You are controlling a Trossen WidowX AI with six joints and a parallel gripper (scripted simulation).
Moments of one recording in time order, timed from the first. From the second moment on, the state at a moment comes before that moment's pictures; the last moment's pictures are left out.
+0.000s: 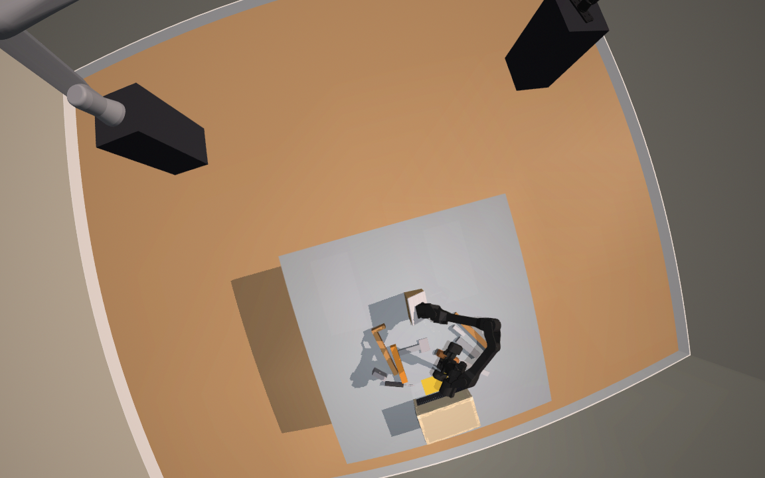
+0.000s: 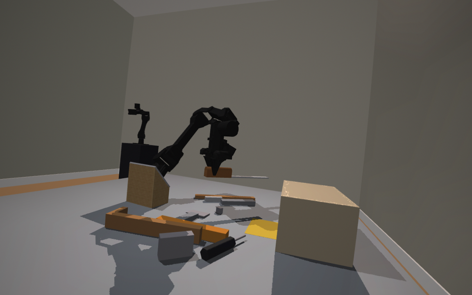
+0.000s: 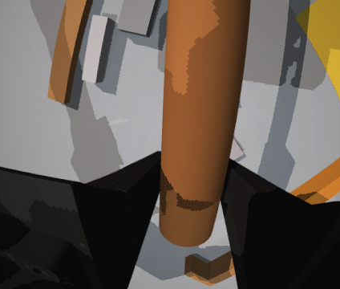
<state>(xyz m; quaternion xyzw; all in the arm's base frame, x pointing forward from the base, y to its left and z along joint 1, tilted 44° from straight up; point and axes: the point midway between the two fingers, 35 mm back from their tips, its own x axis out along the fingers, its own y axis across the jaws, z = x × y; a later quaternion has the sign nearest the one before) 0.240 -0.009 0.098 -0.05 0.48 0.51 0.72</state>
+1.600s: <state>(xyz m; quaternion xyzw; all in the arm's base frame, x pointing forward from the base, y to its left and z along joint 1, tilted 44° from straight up) 0.239 -0.009 0.098 0.09 0.57 0.41 0.71</state>
